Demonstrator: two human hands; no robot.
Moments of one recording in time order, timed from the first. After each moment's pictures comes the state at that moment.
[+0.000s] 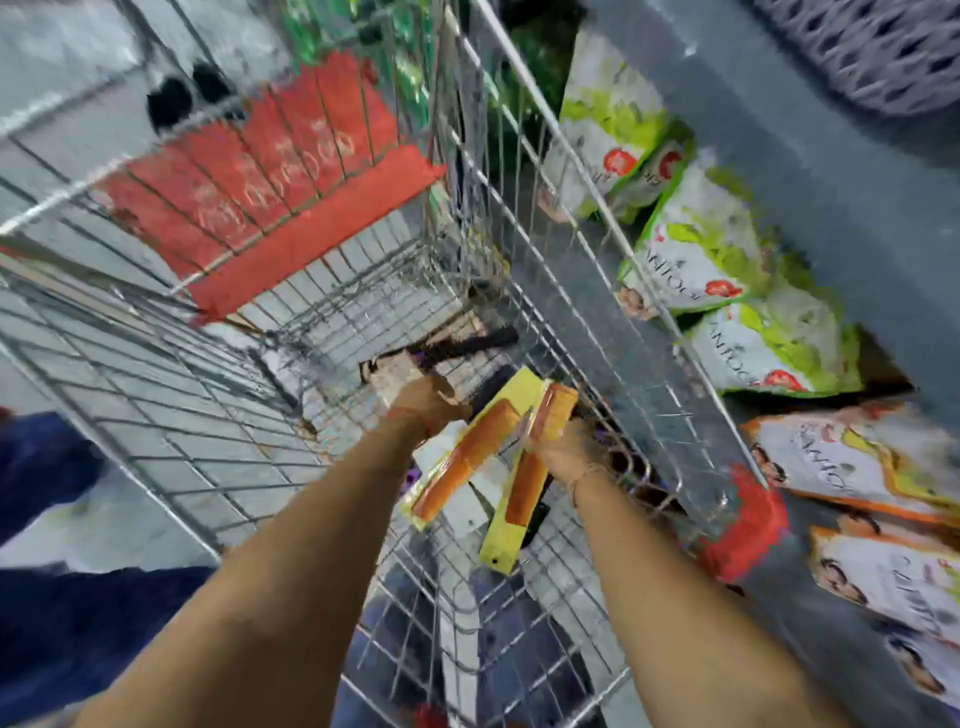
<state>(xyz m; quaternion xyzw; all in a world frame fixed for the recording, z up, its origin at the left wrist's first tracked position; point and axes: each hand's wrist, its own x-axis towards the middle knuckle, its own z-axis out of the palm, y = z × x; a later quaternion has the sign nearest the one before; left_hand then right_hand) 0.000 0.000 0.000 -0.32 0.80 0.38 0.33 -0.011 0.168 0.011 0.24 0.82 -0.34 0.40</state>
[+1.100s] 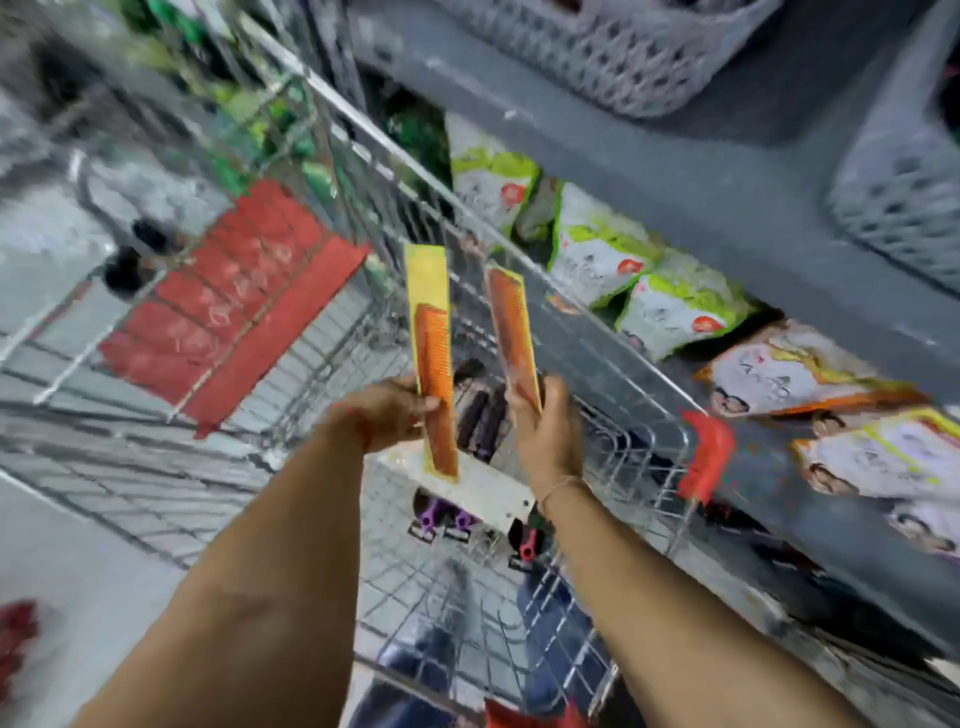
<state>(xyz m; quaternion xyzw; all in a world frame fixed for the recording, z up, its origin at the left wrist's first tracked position) -0.032 -0.037 0.057 -0.23 0.61 0.64 0.40 0.013 0.151 0.068 0.14 0.87 -0.47 0.04</state>
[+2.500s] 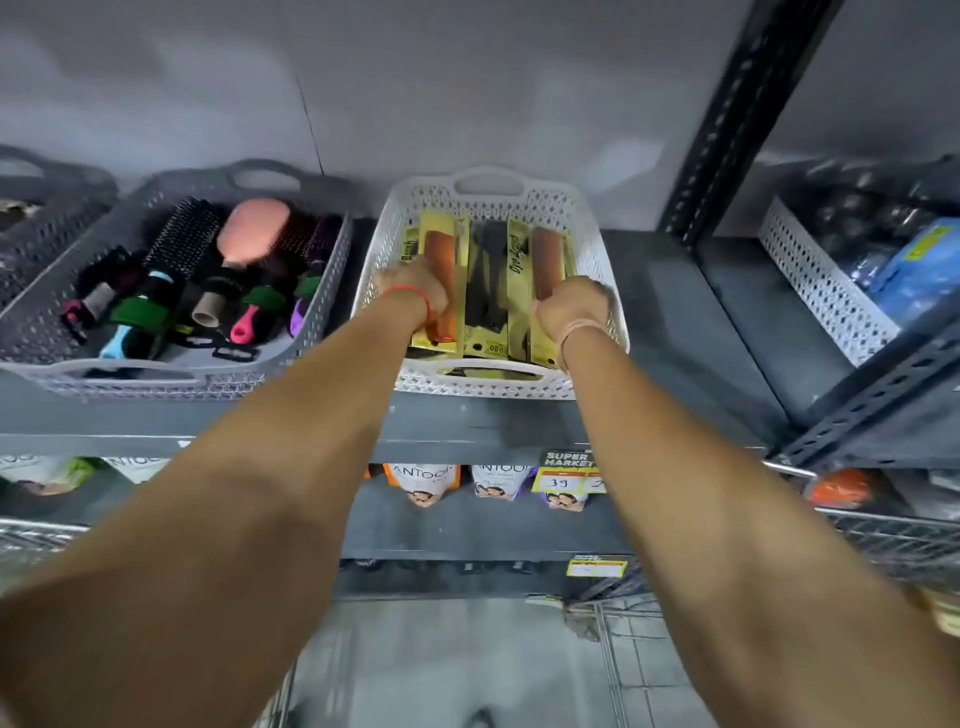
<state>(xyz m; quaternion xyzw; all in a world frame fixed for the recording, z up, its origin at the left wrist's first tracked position) -0.021 0.595 0.296 0.21 0.97 0.06 0.11 0.087 0.717 0.289 0.44 0.85 -0.27 -0.10</state>
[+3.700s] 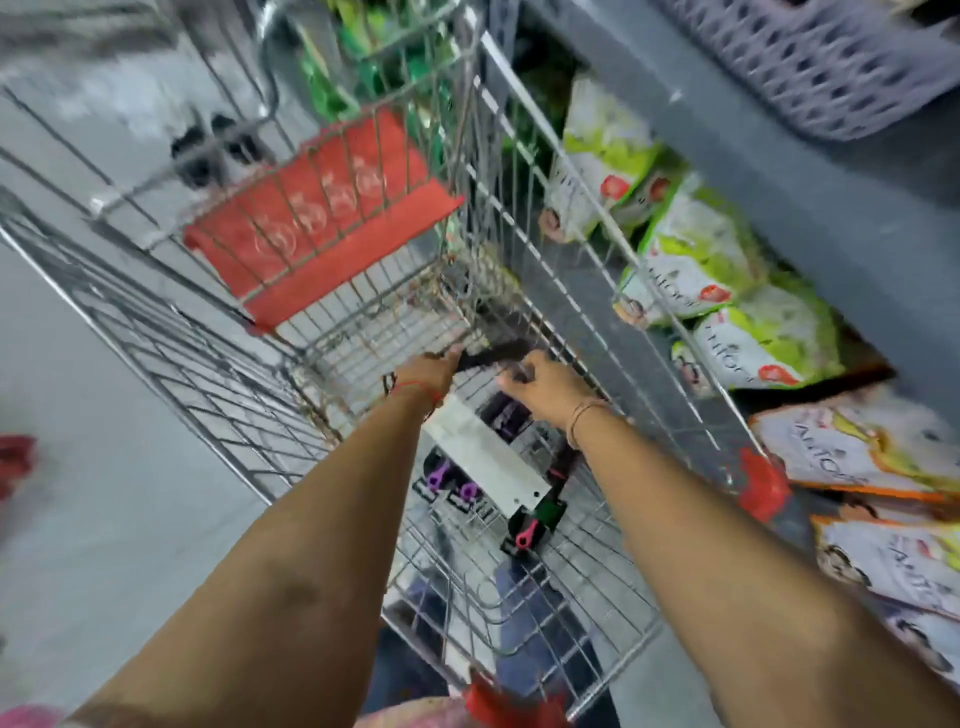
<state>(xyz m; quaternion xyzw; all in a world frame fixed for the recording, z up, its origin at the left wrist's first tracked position) -0.012 -0.026 0.023 -0.42 0.71 0.49 0.26 -0.049 0.122 0.058 -0.05 0.89 -0.22 0.40</state>
